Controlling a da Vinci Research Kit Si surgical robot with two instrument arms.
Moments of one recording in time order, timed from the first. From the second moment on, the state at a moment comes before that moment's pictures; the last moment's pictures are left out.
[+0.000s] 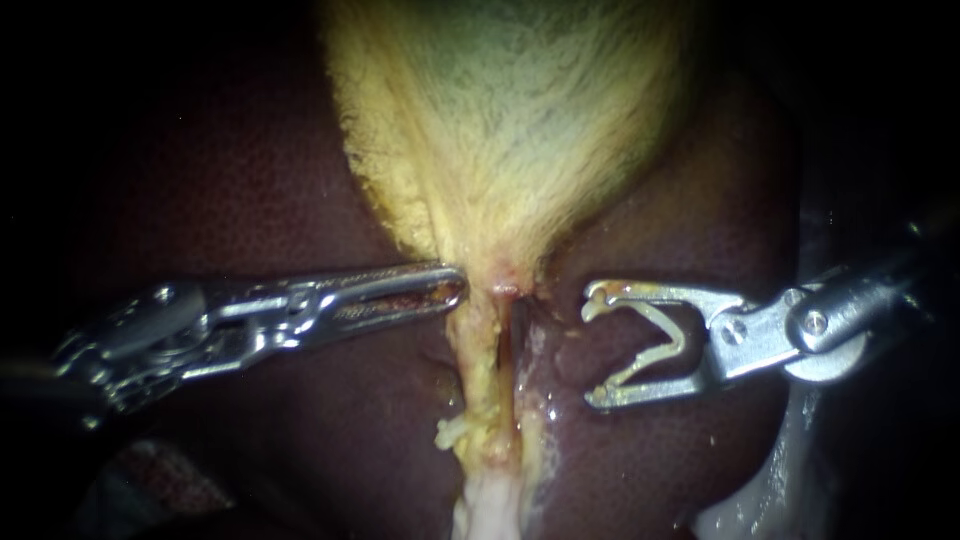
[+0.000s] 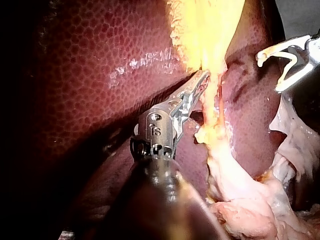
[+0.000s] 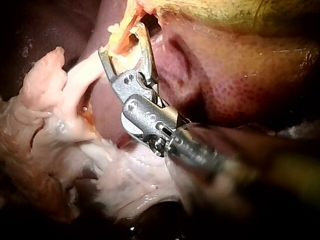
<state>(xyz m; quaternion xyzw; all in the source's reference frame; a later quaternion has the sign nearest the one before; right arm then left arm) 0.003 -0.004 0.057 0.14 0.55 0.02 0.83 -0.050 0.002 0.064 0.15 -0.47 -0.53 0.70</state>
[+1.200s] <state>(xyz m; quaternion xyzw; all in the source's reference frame) 0.014 -0.010 0.069 0.24 0.50 0.09 0.83 -0.045 0.002 0.059 0.14 -0.46 -0.54 0.69</state>
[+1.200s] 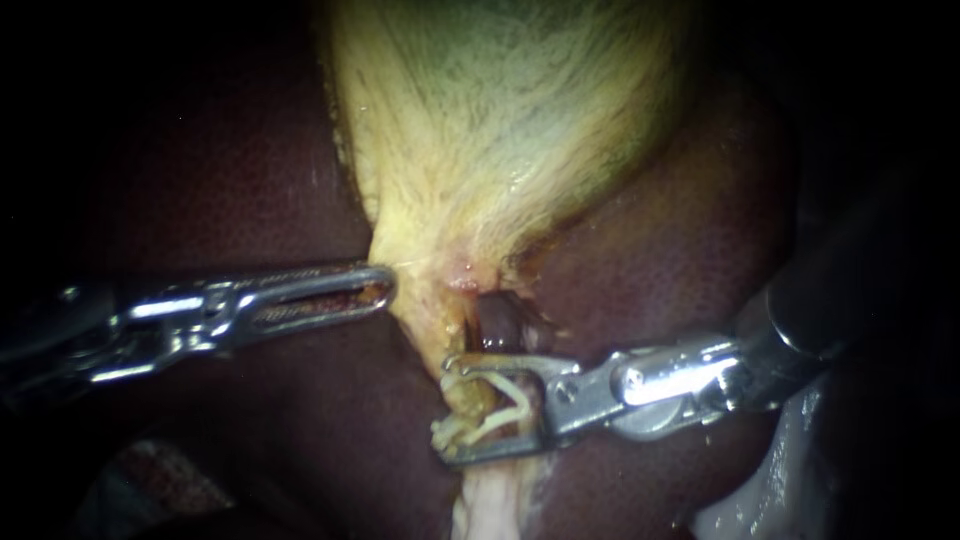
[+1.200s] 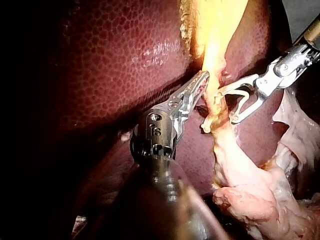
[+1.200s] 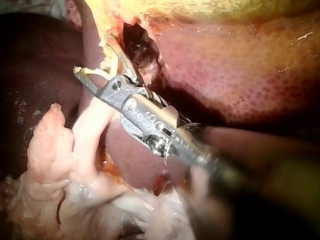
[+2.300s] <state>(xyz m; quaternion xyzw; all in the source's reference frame) 0.018 -0.013 0.073 0.27 0.48 0.04 0.84 -0.045 0.002 0.058 0.13 -0.46 -0.54 0.69</state>
